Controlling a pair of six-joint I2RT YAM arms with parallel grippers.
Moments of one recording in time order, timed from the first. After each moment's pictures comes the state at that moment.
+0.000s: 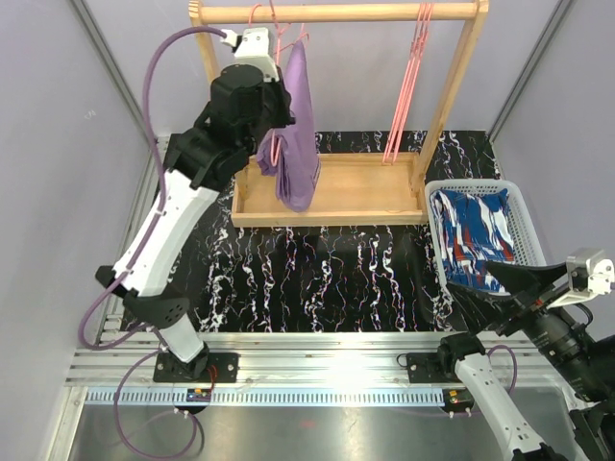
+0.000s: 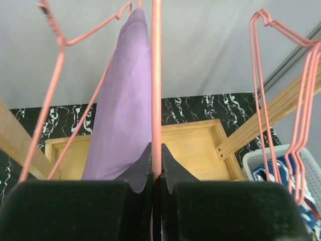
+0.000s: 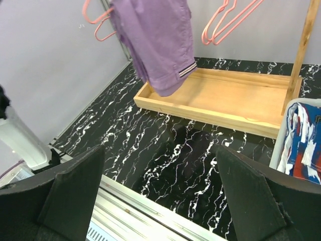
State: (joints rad) left arm -0.68 1.71 2.28 -0.72 -0.38 -0.28; right arm 0.21 0.44 1.54 -1.08 -0.32 0.28
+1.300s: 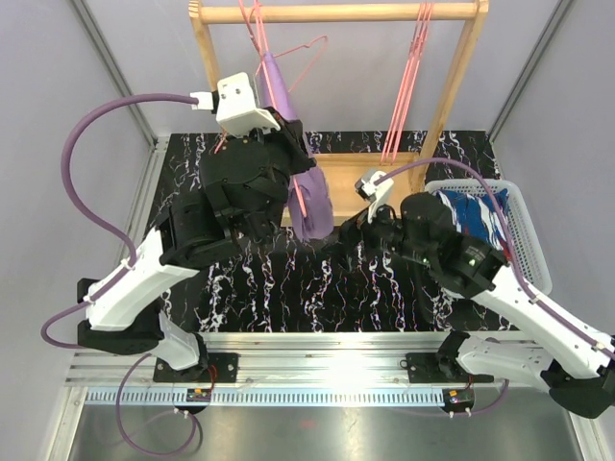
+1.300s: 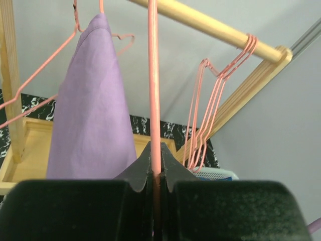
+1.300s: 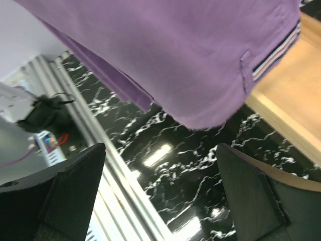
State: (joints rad) left arm -1.26 1.51 2.18 -0.59 -1.12 -0.39; right arm 0.86 1.02 1.21 -0.50 -0.16 0.18
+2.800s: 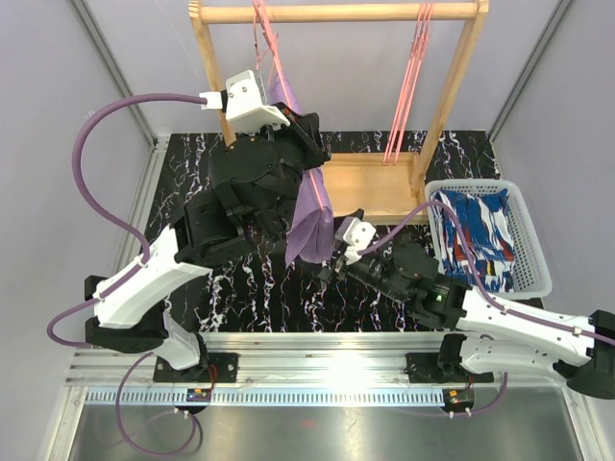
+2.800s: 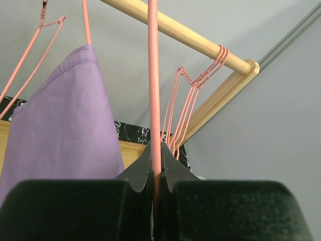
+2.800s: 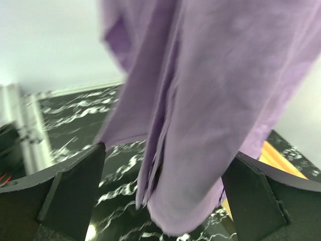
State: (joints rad) left arm -1.26 1.54 2.18 -0.45 -1.08 -0.41; right arm 1.17 0.97 0.81 0.28 0.16 -0.20
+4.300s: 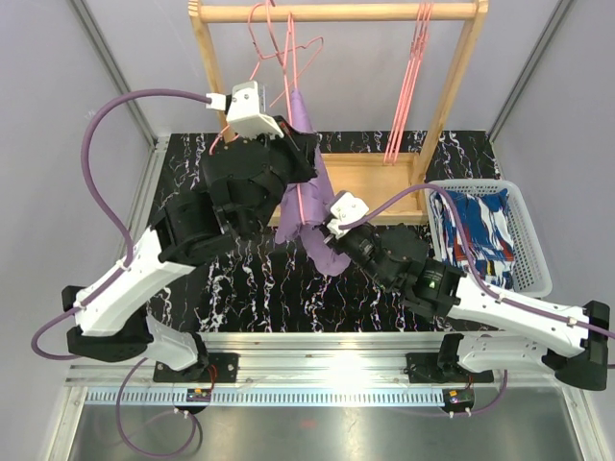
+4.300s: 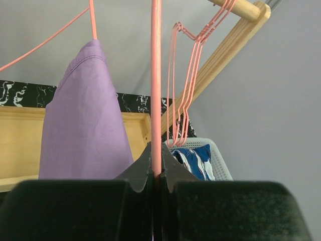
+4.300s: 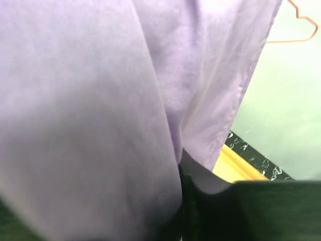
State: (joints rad) left arm -1.16 1.43 2.00 -0.59 -0.82 -0.52; right arm 1.17 1.08 1.00 0.17 0.43 -0.31
